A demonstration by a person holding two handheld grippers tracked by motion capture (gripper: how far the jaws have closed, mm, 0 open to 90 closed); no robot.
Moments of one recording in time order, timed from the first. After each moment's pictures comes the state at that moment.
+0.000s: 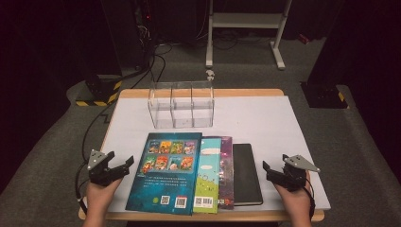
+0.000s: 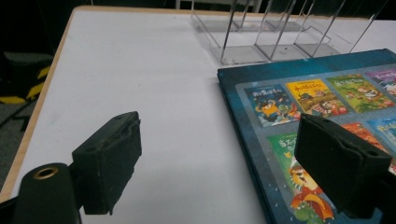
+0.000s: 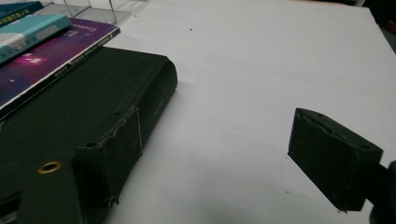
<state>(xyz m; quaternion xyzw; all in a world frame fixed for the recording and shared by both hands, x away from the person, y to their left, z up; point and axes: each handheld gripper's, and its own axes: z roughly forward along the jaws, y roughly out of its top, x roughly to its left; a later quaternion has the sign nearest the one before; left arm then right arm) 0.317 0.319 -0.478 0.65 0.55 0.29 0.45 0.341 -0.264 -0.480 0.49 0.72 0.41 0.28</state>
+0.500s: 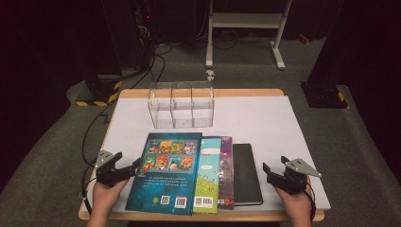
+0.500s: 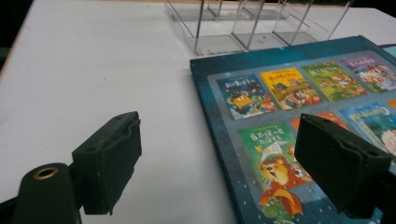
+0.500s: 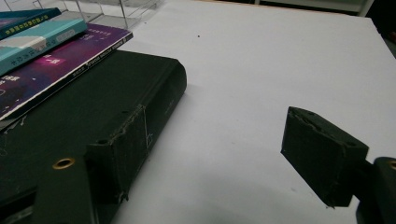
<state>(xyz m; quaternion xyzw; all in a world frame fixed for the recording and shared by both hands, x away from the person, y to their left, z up) 0.322 0.304 -0.483 0.67 0.54 0.24 0.44 0.331 -0.264 -0.482 0.48 0.71 0.43 0.28</state>
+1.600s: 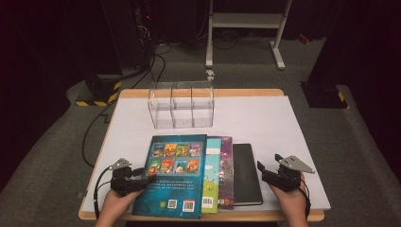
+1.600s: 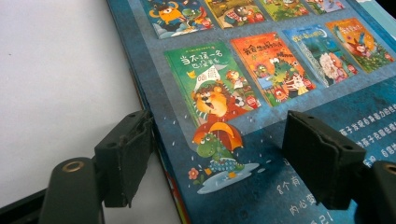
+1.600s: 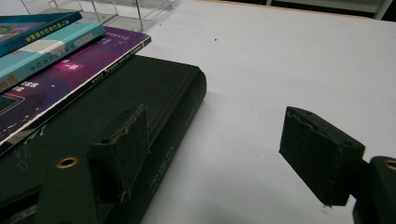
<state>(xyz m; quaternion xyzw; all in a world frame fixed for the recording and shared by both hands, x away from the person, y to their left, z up) 0.314 0.273 -0.502 0.73 0.52 0.07 0.44 0.338 -0.249 -0.480 0.47 0.72 0.43 0.27</state>
